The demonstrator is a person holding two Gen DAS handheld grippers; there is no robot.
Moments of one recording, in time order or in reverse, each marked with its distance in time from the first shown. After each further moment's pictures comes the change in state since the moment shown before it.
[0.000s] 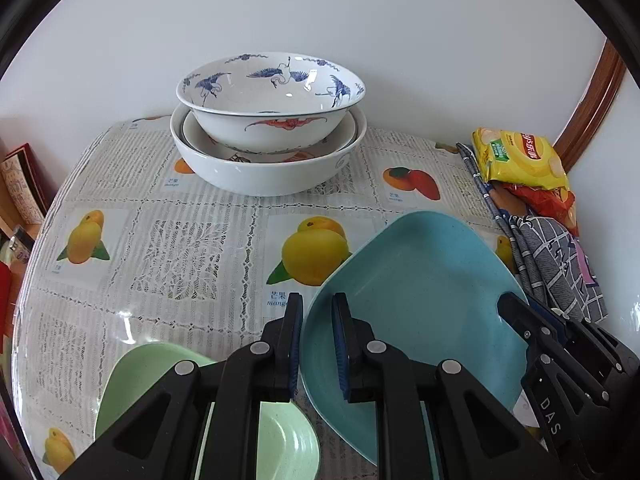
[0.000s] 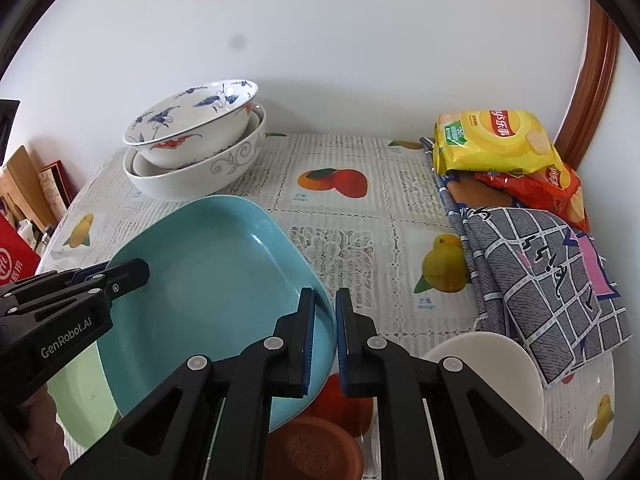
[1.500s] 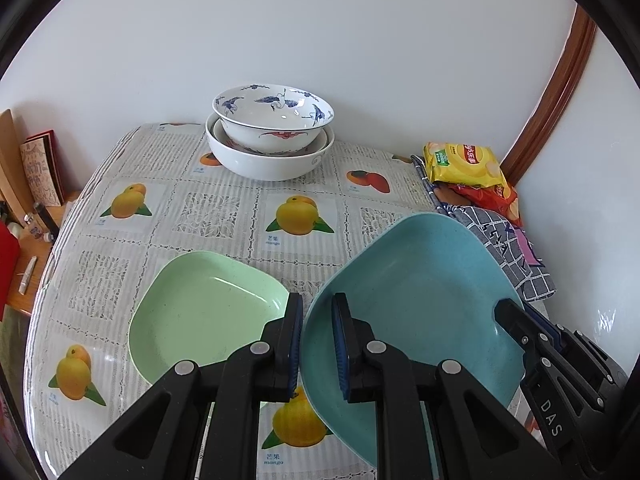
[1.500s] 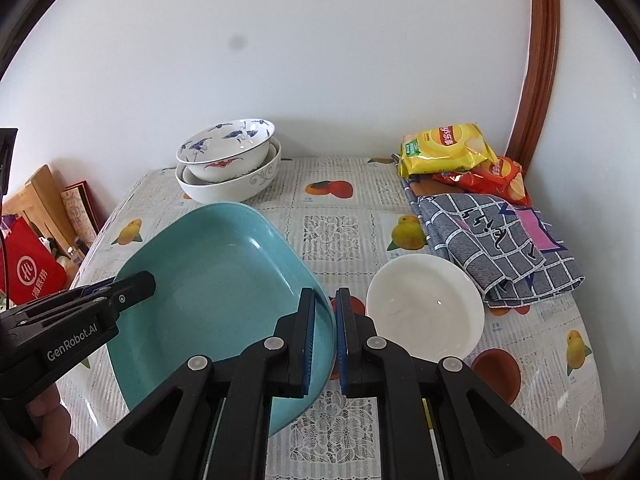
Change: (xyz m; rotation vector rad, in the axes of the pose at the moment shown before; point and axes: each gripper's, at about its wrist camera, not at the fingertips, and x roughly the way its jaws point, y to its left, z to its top) left arm -0.105 0.005 -0.062 -0.030 -0.077 -0.078; right arm -0.121 0.012 -0.056 0.057 -0.096 -0.015
